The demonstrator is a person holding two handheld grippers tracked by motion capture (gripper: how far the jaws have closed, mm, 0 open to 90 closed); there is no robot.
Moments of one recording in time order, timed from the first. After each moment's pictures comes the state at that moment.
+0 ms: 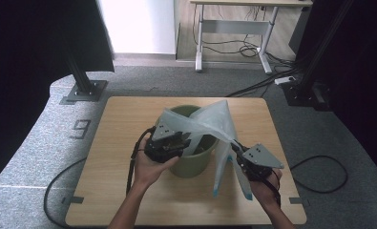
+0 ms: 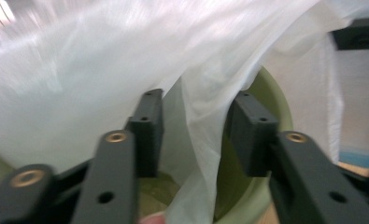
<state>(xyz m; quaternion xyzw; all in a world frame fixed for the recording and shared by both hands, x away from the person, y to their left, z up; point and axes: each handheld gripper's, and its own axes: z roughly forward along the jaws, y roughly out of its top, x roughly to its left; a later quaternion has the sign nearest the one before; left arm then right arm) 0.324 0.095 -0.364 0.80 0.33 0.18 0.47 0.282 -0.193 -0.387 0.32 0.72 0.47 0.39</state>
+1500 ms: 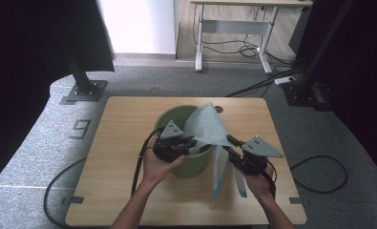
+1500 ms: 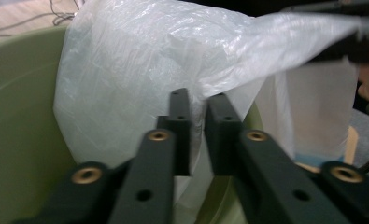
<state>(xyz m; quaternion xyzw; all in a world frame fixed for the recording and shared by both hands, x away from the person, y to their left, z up) 0.337 0.077 -0.369 0.81 0.31 0.12 0.48 0.298 -0.188 -0.385 0.33 0.72 0.53 0.31</state>
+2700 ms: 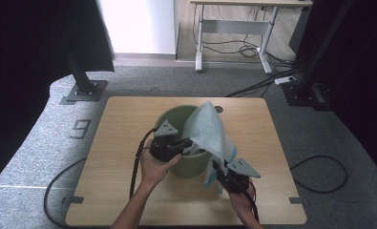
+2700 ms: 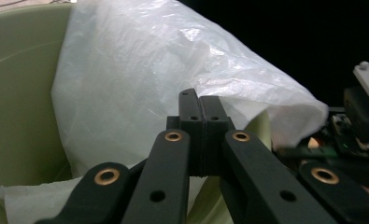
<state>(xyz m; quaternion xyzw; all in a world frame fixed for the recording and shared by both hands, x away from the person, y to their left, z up) 0.338 0.087 -0.373 0.80 0.34 0.10 0.49 0.290 -0.163 -0.481 0.43 0.70 0.49 0.29</state>
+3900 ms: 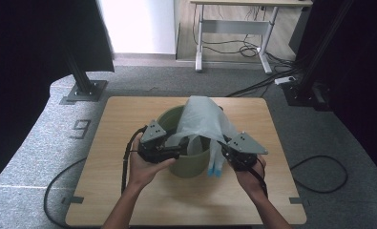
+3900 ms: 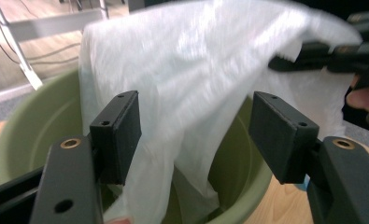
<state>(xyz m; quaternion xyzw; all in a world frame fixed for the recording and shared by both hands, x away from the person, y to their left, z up) 0.320 0.112 -0.351 0.77 0.31 0.18 0.52 0.303 -0.158 -0.370 0.31 0.73 0.49 0.36</state>
